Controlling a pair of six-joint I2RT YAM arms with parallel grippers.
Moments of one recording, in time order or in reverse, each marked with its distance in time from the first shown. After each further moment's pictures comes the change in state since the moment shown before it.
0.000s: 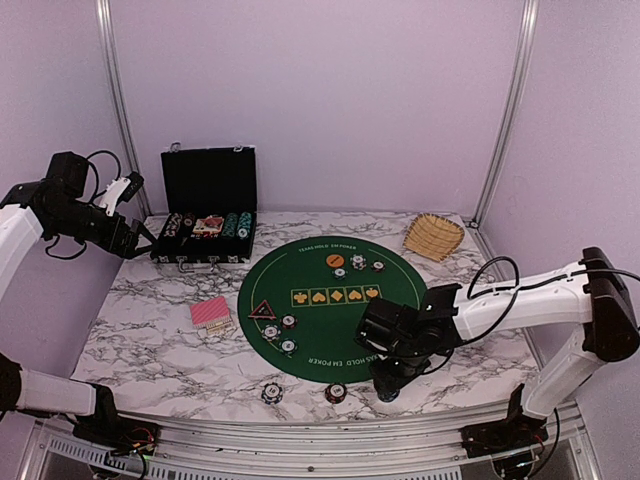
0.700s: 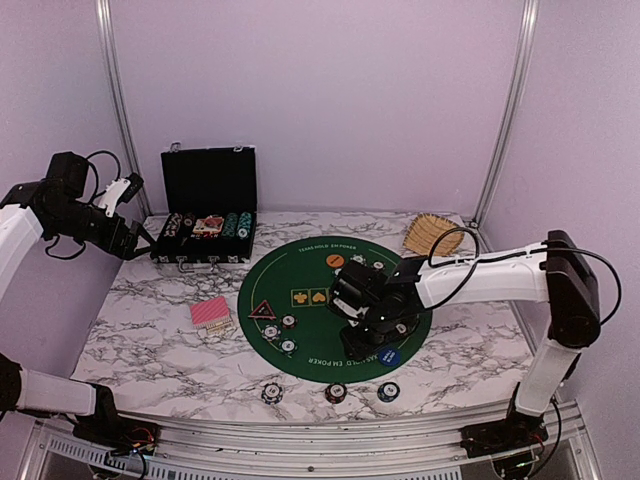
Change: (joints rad) left arm 0.000 0.000 0.000 -0.004 -0.036 0.018; right arm -0.119 0.218 0.262 0.061 -0.014 -0.140
